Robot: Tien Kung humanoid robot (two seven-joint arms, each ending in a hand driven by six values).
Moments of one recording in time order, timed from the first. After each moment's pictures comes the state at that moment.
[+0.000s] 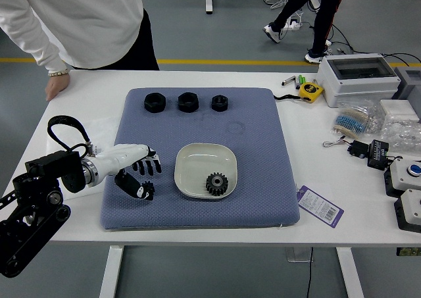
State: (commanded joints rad) left arm -0.44 0.34 -1.04 -1.34 2.01 -0.40 0.10; right arm 0.09 -0.24 0.39 0.26 -0.01 -0.12 -0.01
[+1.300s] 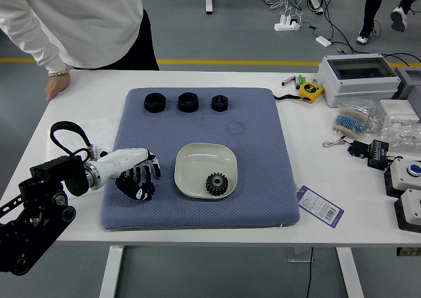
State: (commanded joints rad) left arm -0.44 0.31 -1.03 -1.26 1.98 -0.36 0.09; right arm 0.10 -0.24 0.39 0.26 -0.01 -0.12 -0.01
